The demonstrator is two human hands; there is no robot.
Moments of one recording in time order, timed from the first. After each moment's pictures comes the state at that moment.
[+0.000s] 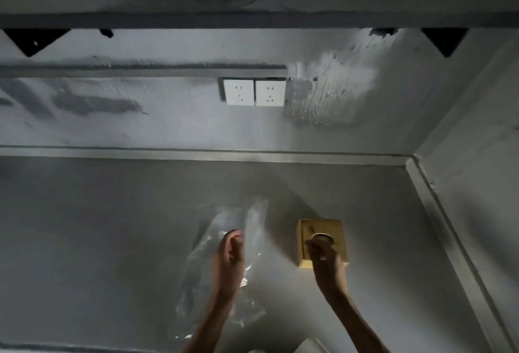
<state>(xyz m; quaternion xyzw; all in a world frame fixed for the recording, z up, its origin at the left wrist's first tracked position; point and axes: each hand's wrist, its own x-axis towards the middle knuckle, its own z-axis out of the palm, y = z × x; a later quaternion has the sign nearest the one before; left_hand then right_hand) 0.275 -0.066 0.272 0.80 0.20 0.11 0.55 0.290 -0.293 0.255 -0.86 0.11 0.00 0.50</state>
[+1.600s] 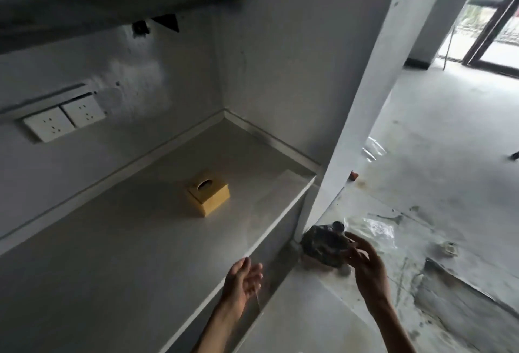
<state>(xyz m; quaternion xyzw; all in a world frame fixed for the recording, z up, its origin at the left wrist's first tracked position) 0.070 -0.103 0.268 0.58 0.11 -0.47 0.65 -0.124 -0.304 0.330 -0.64 0.41 -0.32 0.56</state>
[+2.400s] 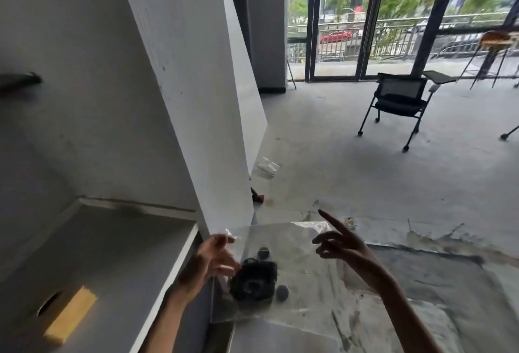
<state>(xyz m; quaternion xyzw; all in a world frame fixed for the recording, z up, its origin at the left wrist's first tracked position) -0.052 -0.345 0.413 0.57 -0.39 -0.54 0.48 -0.383 -0.450 0.397 -0.59 0.34 -0.34 0.65</state>
